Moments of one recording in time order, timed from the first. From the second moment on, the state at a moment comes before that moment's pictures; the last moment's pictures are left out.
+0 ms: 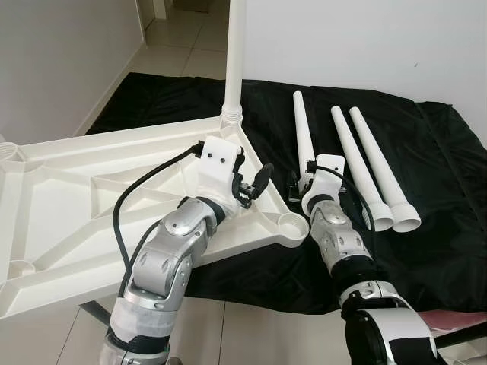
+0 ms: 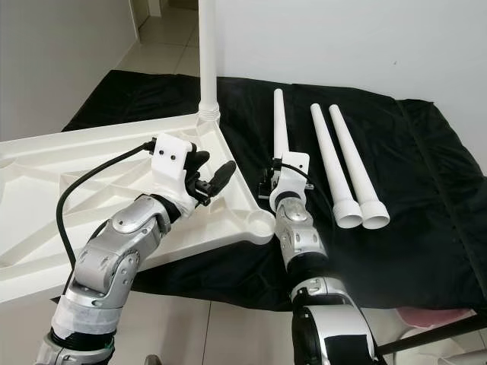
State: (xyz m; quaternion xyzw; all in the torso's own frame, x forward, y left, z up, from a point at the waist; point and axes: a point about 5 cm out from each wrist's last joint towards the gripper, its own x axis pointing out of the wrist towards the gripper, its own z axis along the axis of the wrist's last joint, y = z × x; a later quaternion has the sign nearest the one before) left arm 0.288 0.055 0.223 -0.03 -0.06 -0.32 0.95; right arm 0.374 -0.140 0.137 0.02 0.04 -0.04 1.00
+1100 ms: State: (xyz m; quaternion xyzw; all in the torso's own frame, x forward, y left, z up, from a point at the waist) left arm 0.286 0.050 0.221 -0.03 -0.04 -0.33 0.94; right arm 0.373 -0.148 0.123 -0.02 0.04 -0.04 1.00
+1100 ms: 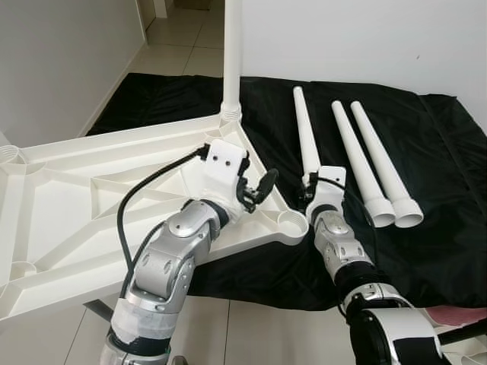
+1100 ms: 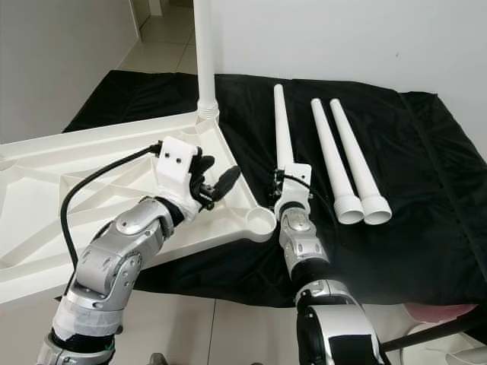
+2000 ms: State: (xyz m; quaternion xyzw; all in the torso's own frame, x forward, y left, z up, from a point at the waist) left arm 0.295 0.074 0.222 -0.05 -0.03 -0.32 0.95; right arm 0.337 -0.160 0.151 -0.03 -0.17 -0.06 0.98
